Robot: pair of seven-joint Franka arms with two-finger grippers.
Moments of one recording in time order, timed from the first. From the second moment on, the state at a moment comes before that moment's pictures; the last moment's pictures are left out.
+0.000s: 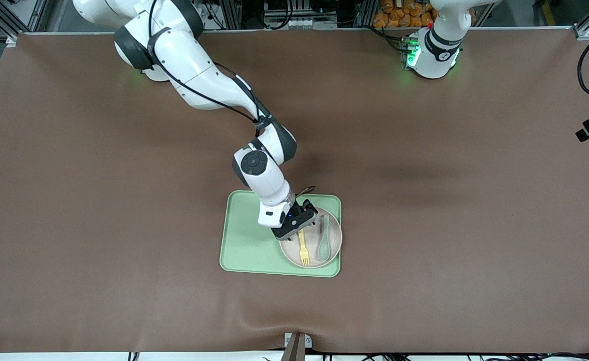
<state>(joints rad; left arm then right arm) 0.21 0.02 -0.09 -1.51 0.01 1.55 -0.15 0.68 1.05 0.00 -1.24 0.12 2.74 0.04</state>
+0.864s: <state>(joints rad) 0.21 0.02 -0.10 -1.52 0.01 1.55 -0.15 0.68 1.05 0.00 -1.23 0.01 2.74 0.04</state>
